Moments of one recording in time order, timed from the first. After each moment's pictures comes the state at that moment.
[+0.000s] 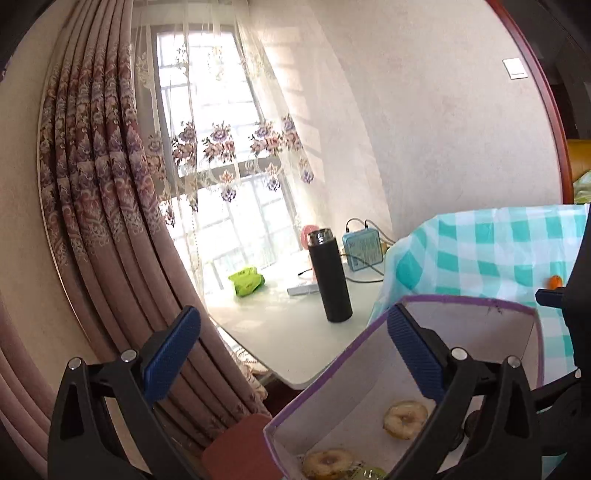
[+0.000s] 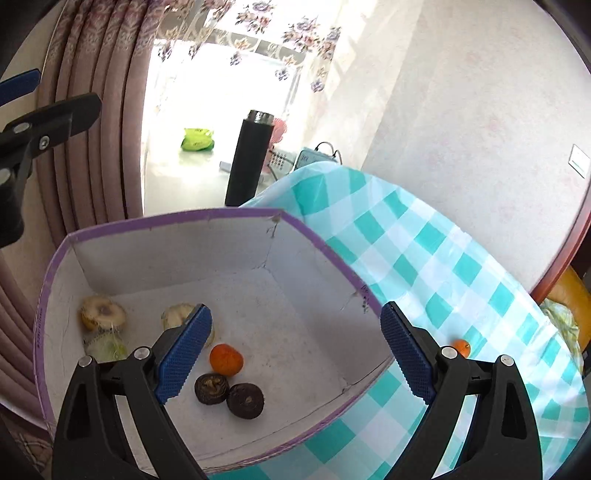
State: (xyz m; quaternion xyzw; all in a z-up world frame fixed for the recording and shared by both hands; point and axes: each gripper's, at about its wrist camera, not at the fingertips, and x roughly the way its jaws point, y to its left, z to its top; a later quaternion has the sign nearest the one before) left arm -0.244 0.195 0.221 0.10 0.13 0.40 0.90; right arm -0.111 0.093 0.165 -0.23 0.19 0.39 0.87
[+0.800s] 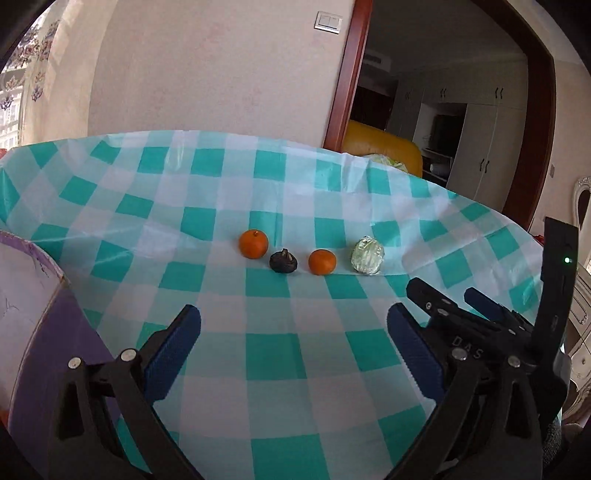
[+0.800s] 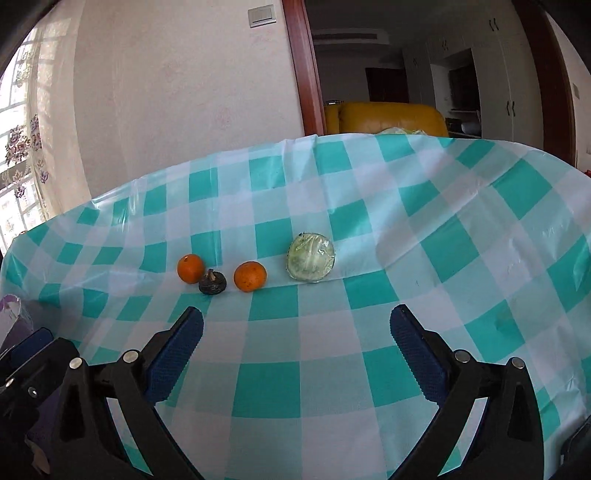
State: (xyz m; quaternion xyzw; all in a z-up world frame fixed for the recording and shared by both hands) left arm 0.015 0.013 0.072 -0.09 0.27 -0.07 0.96; right arm 0.048 -0.198 0.062 0.07 0.25 0.04 0.96
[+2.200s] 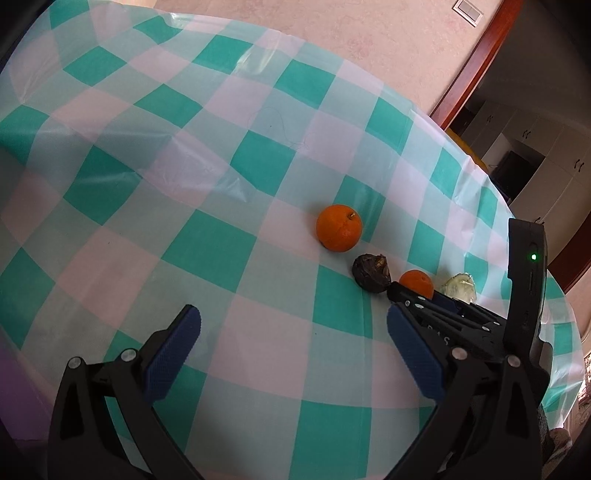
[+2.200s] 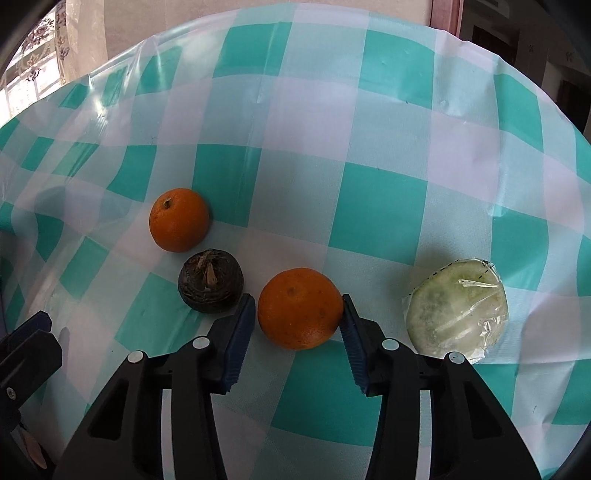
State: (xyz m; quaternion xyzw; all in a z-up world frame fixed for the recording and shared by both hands) left arm 0.123 0.075 0.019 -0.24 0.36 0.01 0.90; right arm 0.230 -0.103 0.008 -0.08 0.43 0.16 0.88
